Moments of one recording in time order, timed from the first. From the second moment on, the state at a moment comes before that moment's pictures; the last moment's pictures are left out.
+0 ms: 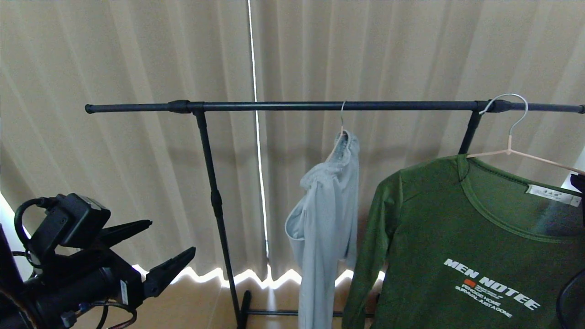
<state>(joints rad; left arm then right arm) -0.29 1.27 -0.23 -0.78 -0.16 0.19 -0.14 1.16 -0.64 -0.27 -0.12 -0.34</state>
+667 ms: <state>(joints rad) -0.29 1.26 -0.21 -0.78 -0.16 0.20 -0.13 1.25 -0.67 -0.30 -0.12 -0.34</state>
